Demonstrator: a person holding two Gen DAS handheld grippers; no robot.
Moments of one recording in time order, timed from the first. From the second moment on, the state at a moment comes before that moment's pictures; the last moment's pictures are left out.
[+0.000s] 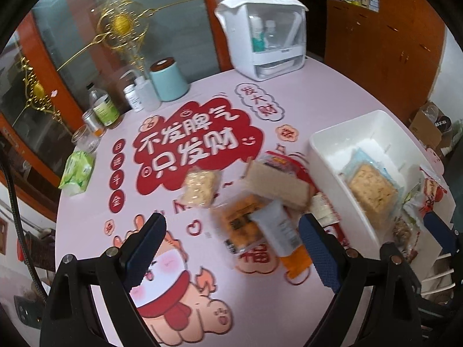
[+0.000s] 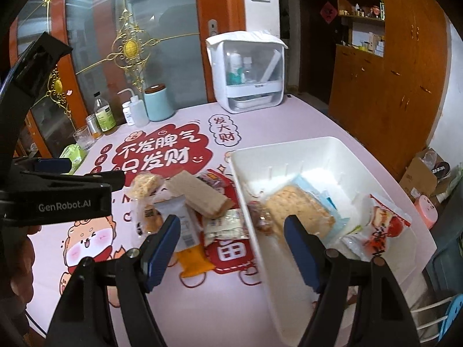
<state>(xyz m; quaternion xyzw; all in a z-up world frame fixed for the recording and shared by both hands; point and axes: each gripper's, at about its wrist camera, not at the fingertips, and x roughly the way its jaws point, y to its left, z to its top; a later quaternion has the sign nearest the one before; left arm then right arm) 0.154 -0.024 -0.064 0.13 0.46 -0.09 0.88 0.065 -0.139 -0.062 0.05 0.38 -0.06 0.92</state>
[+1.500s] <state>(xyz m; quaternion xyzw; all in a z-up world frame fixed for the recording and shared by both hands) 0.221 0.073 -0.170 0.06 0.55 -0.10 0.83 0.144 -0.084 -0.177 0.05 0.46 -0.01 0.89</state>
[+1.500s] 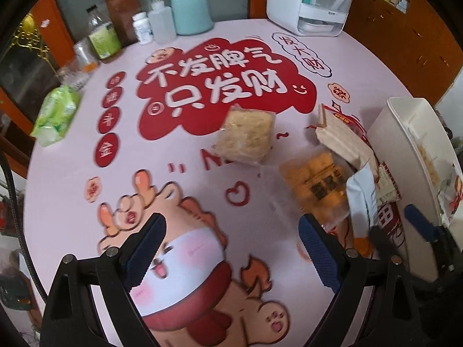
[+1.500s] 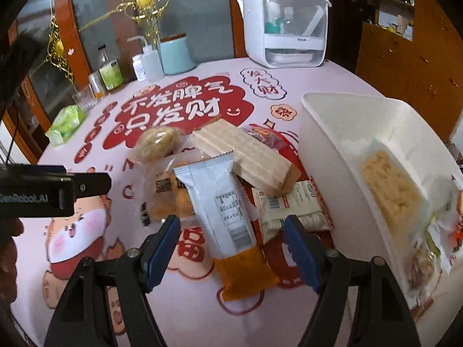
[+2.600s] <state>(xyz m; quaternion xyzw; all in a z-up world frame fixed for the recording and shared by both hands) 0.245 -0.032 -0.196 0.20 0.55 -0.23 0.78 0.097 -0.106 -0.190 0.10 0.49 0.03 0.87</state>
